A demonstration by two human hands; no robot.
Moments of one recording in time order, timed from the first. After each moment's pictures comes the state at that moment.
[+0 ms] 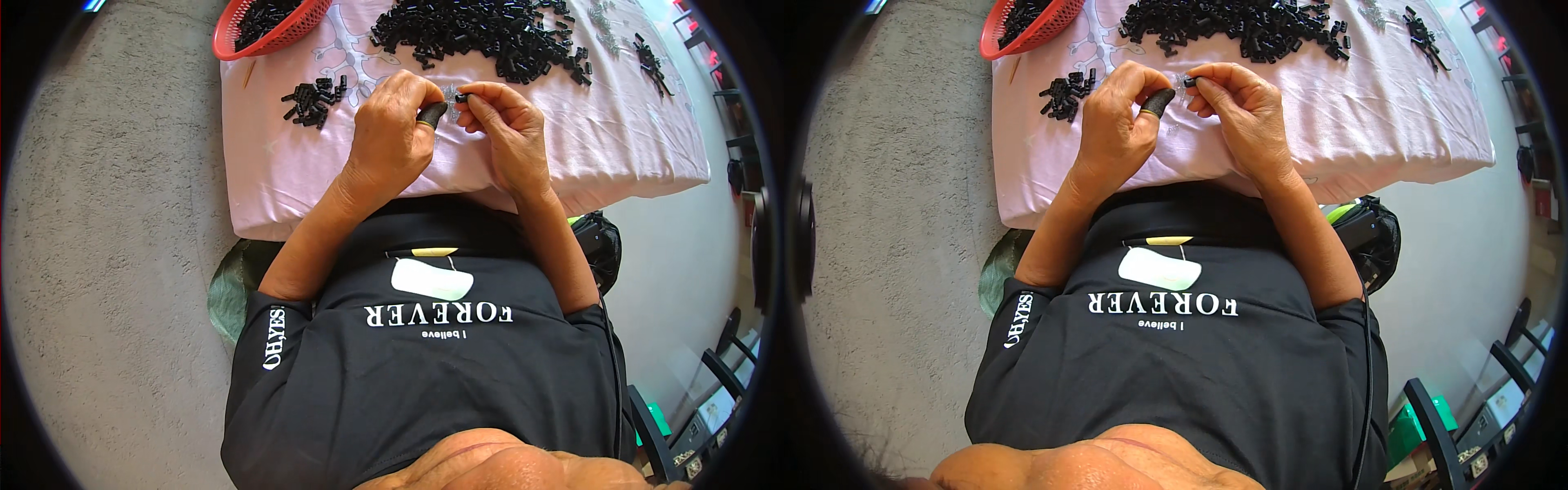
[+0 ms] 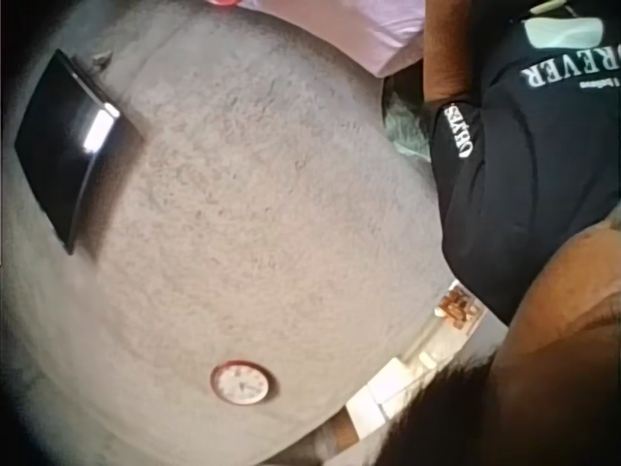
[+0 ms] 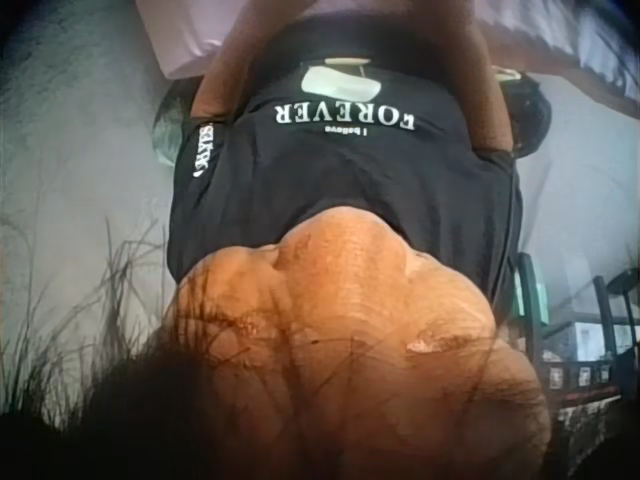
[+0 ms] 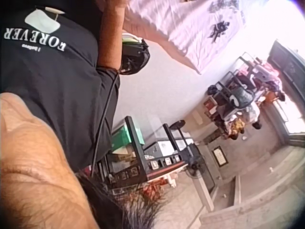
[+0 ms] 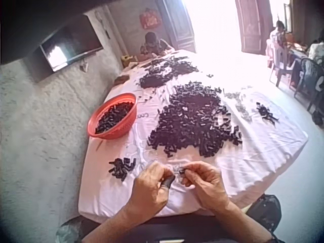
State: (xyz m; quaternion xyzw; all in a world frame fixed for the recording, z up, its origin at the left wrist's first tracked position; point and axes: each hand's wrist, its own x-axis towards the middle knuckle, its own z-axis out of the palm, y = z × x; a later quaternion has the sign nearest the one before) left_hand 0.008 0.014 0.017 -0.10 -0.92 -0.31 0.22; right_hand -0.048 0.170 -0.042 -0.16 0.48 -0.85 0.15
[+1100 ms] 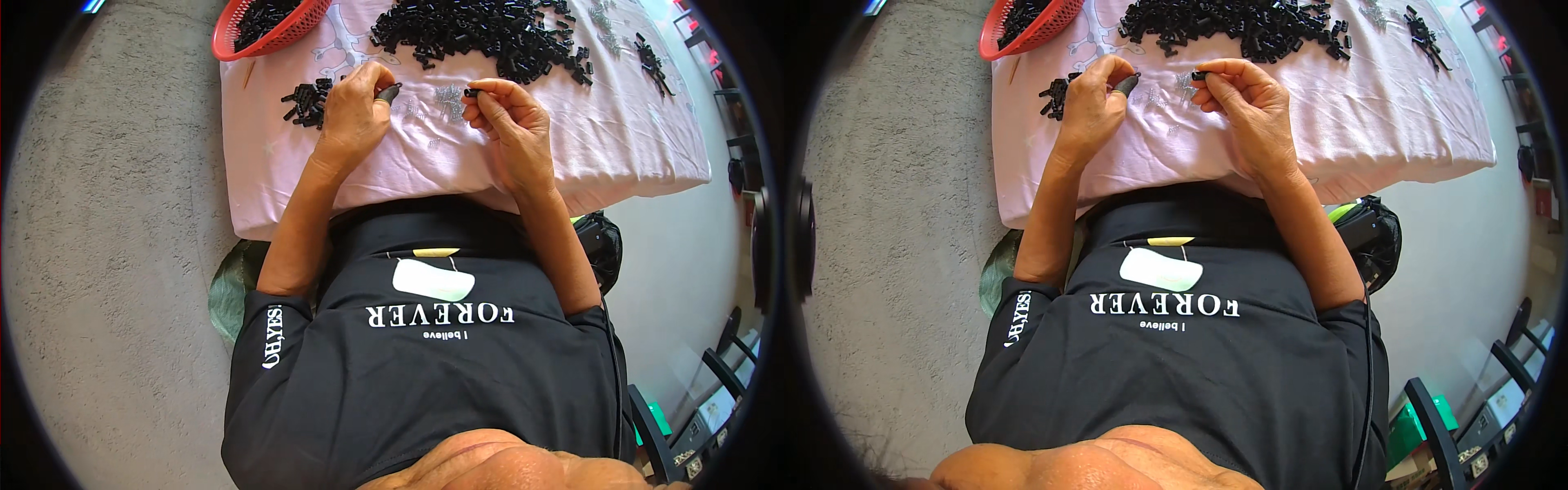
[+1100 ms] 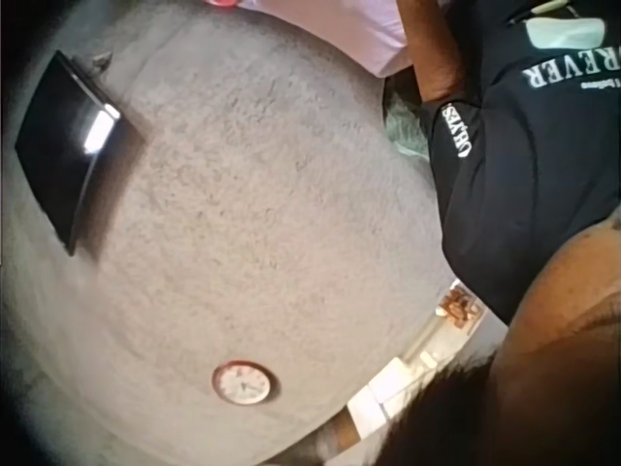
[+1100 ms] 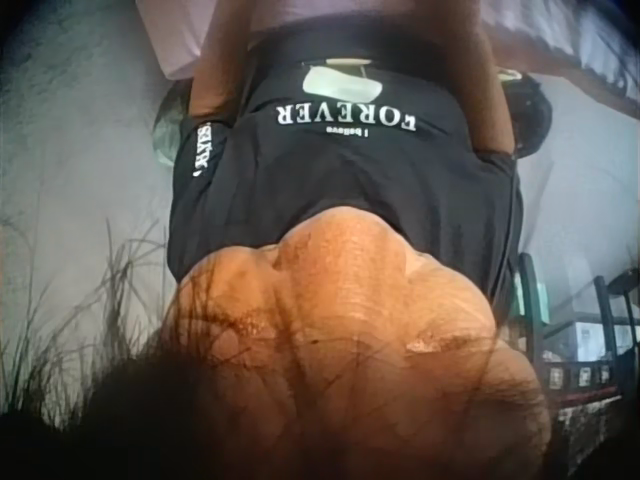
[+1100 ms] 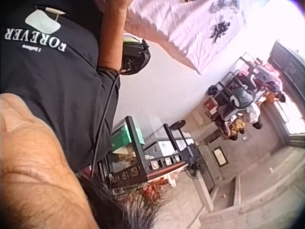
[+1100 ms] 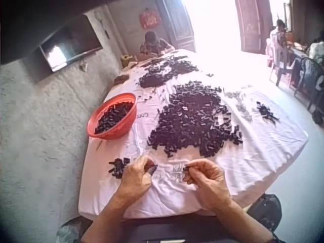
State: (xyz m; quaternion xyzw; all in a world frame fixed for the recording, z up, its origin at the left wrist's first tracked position) left_hand -0.010 -0.040 -0.004 0.00 -0.95 -0.25 0.16; right_hand -0.051 0.171 -0.045 -0.13 0.41 -0.89 0.16
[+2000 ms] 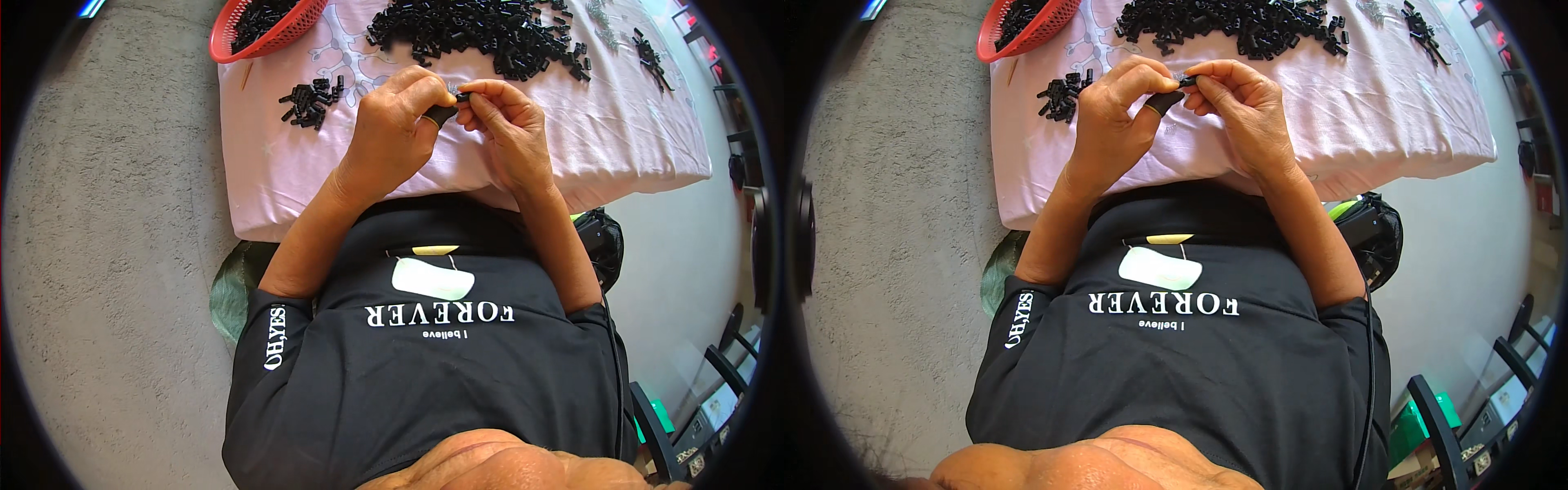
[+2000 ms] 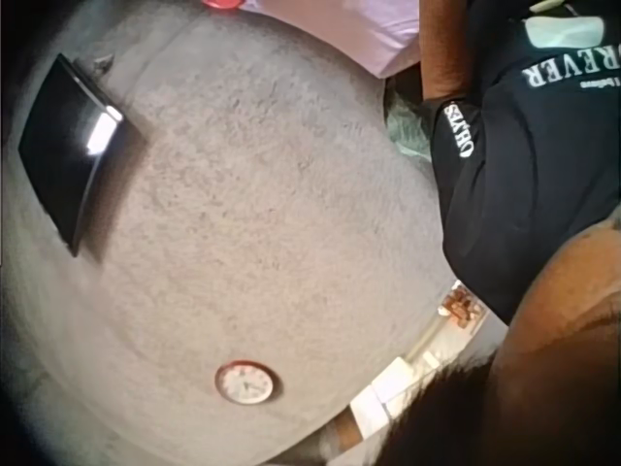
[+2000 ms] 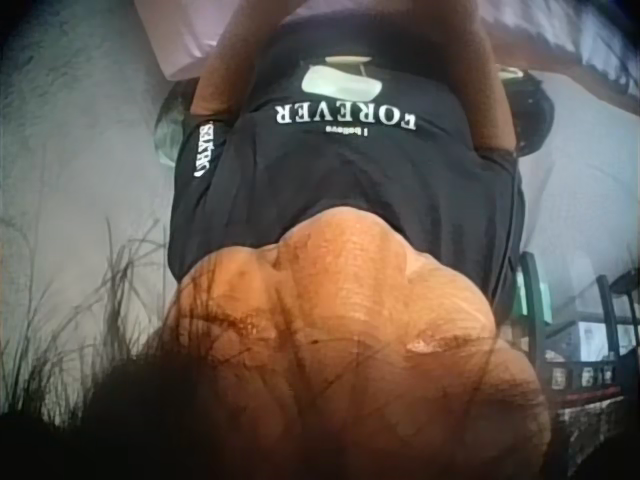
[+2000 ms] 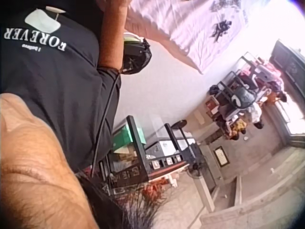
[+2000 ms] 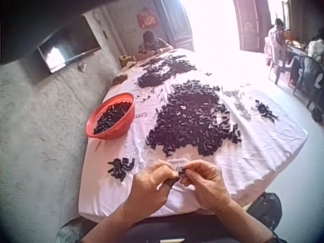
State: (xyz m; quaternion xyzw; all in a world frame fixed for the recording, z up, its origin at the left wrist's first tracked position) left_hand -0.003 0.015 0.019 -0.18 -0.87 -0.38 0.26; right_hand -0.050 0.173 -0.043 -0.16 0.43 -0.87 0.18
